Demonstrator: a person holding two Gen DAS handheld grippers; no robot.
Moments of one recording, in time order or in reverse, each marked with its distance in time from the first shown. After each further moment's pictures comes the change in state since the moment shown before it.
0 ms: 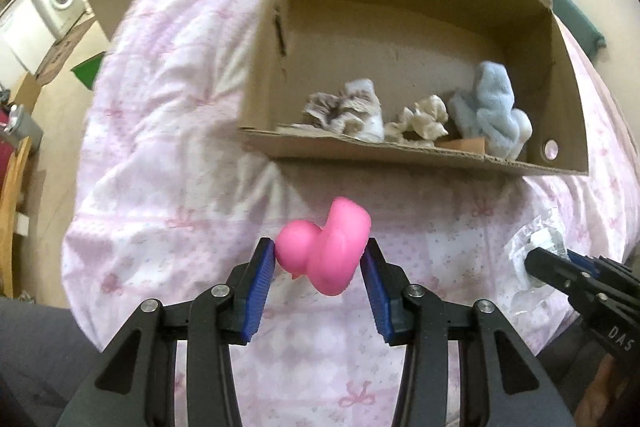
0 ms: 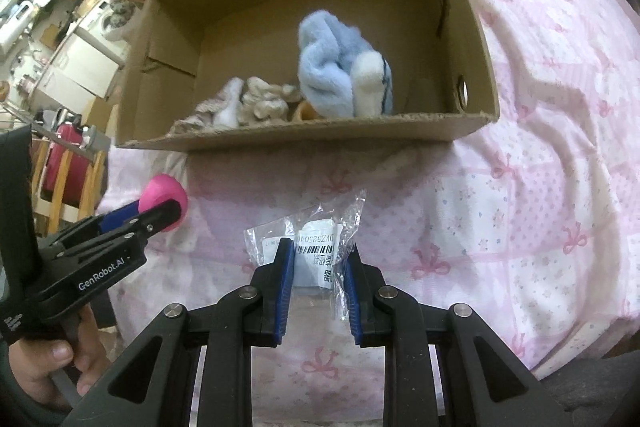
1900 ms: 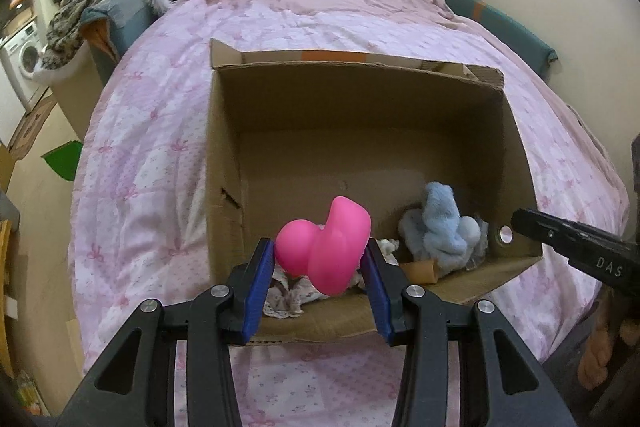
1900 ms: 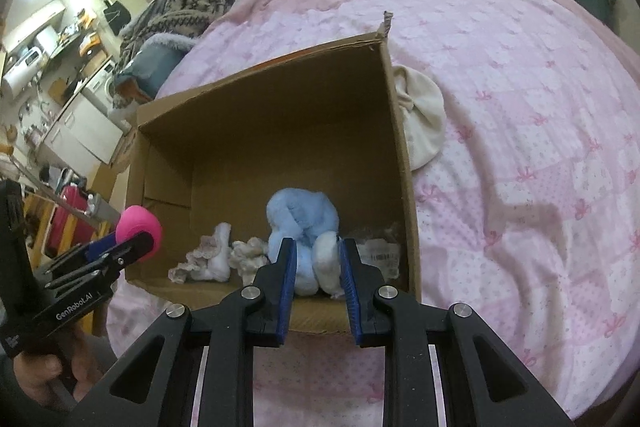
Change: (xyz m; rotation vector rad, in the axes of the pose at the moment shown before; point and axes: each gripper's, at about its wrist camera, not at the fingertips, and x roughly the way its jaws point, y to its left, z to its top) left arm -0.025 -0.050 0.088 0.163 -0.214 -0.112; right arm -0.040 -0.031 0.071 0.048 -0.246 0.001
